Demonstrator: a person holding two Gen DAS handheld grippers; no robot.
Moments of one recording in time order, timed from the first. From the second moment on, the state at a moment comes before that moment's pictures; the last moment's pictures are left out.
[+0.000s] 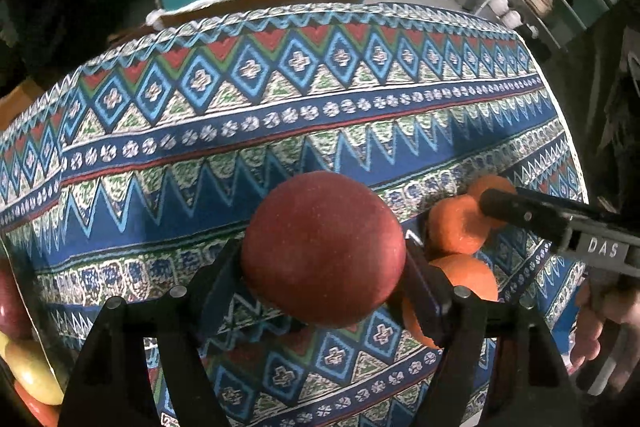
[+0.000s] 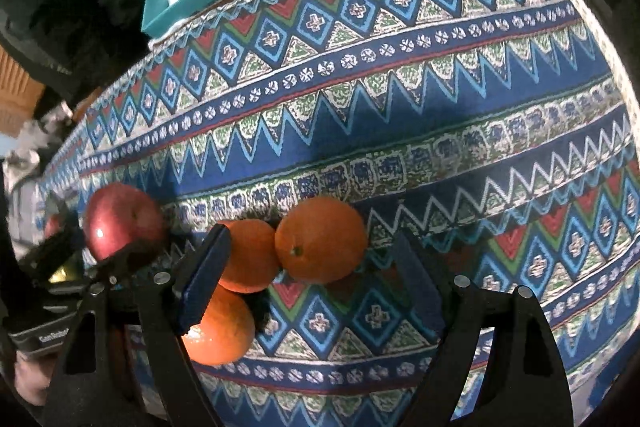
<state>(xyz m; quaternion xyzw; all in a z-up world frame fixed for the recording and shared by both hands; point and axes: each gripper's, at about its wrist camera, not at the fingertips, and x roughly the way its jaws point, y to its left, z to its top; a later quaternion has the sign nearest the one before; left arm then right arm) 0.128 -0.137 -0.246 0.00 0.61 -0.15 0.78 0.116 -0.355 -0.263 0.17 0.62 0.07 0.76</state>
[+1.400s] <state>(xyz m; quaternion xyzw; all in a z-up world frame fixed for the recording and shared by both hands) 0.112 -0.117 -0.218 -0.01 0.59 -0.15 0.79 0.099 -0.325 -0.193 0.00 0.54 0.08 0.84</state>
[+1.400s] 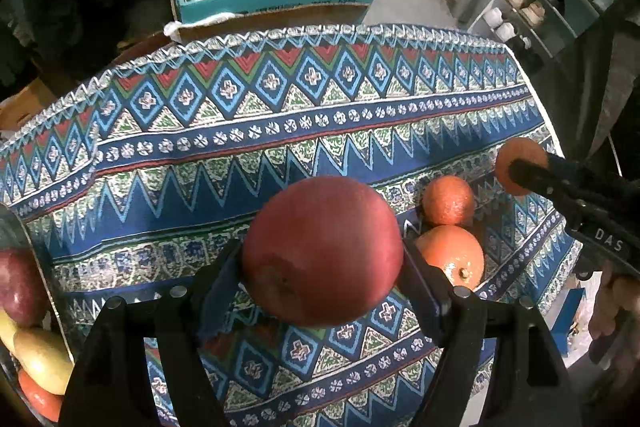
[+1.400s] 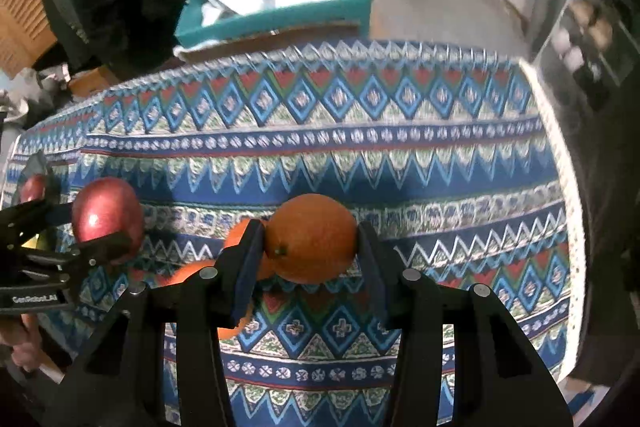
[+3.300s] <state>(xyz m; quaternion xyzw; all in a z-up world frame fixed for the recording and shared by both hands) 0.043 0.001 -0.108 -0.07 0.50 -0.11 0.86 0.078 -0.164 -0.082 -0.04 0.43 0.24 0.87</state>
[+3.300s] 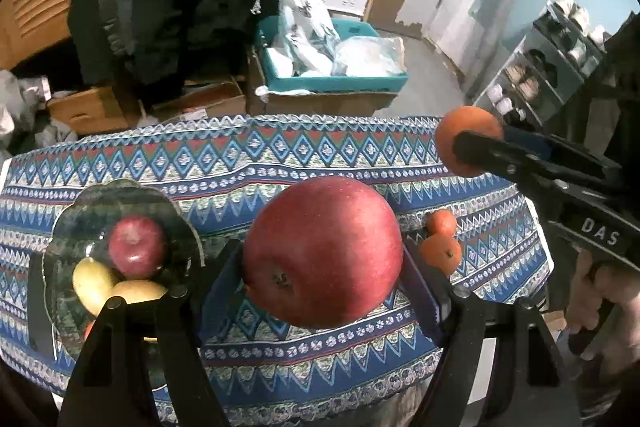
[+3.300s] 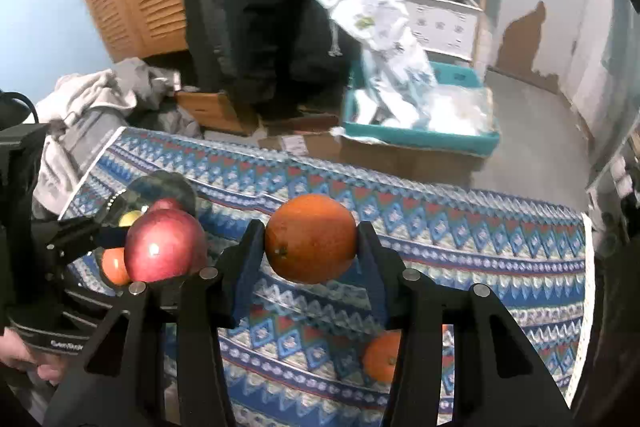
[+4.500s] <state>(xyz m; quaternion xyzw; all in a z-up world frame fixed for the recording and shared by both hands) 0.006 0.191 -0.133 -0.15 0.49 0.06 0.86 0.104 0.041 -0.121 -0.06 0.48 0.36 0.80</state>
